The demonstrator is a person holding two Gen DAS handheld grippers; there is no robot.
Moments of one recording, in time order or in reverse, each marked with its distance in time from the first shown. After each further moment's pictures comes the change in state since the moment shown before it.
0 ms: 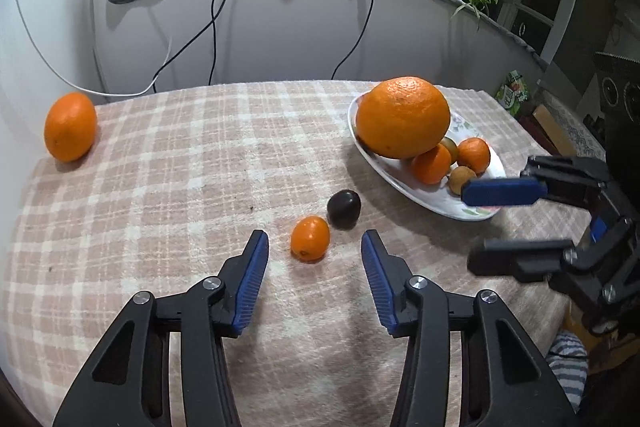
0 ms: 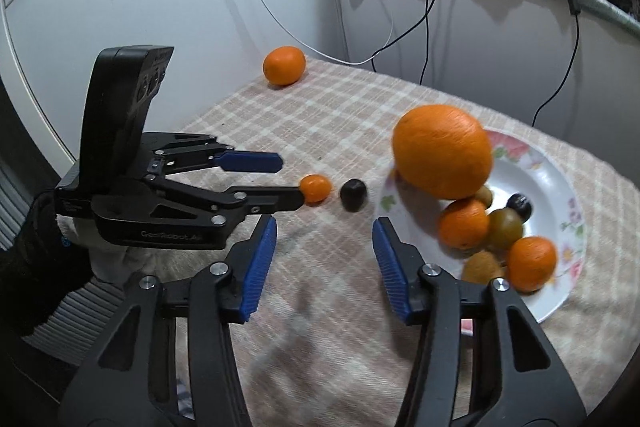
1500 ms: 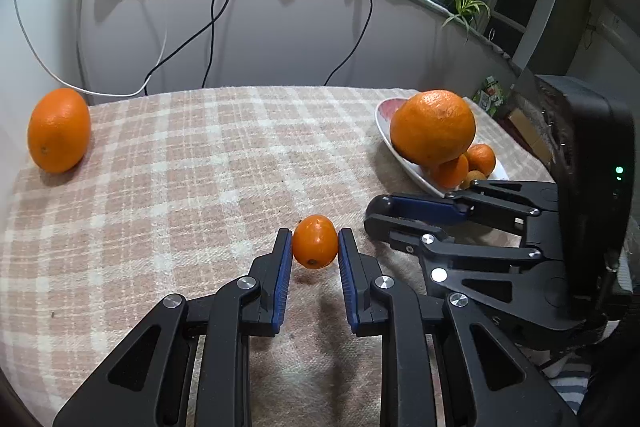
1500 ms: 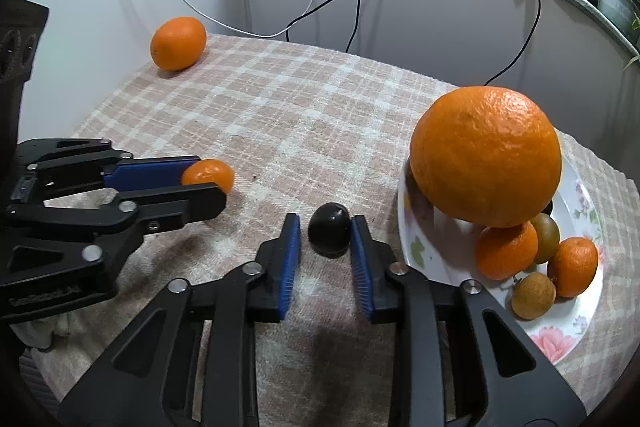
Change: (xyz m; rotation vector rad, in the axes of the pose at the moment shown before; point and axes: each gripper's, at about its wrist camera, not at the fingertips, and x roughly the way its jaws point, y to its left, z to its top) left arm 0.002 0.059 0.004 0.016 -0.025 -0.142; right arm 0.097 0.022 0.025 0.139 0.075 -0.432
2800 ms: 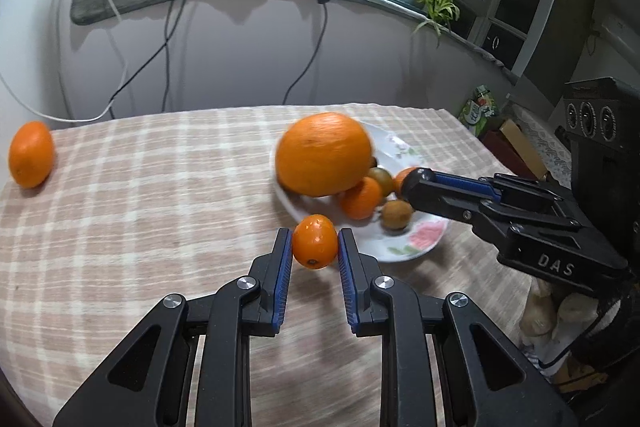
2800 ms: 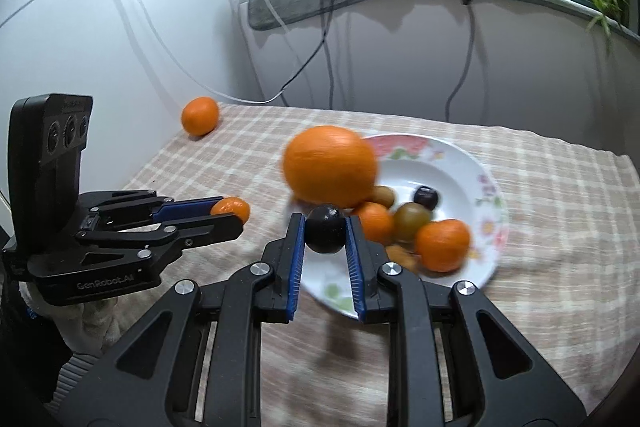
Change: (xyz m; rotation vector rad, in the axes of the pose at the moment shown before) left arm 0.009 -0.104 0.020 -0.021 -0.029 0.033; right arm -0.090 -0.114 -0.032 0.113 -0.184 0.202
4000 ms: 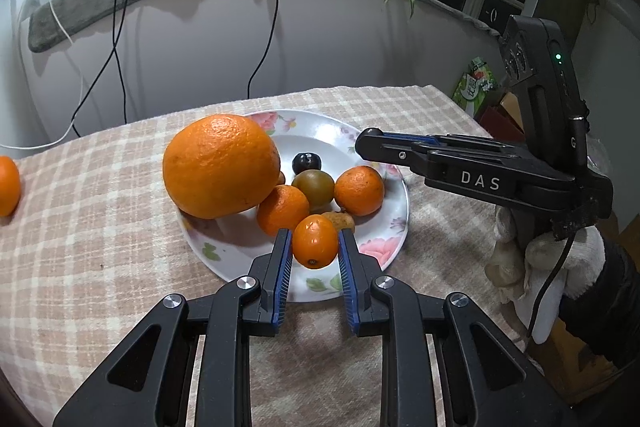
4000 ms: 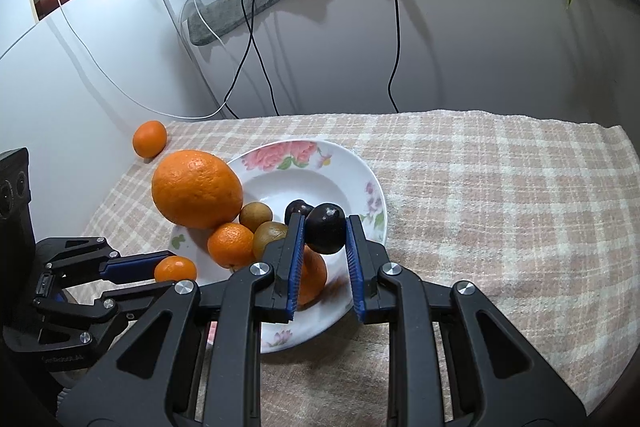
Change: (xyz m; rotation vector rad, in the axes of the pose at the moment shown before) left arm 0.043 -0.062 0.014 0.073 0.059 0.044; right arm 0.019 -0.100 0.011 0.114 0.026 0.014
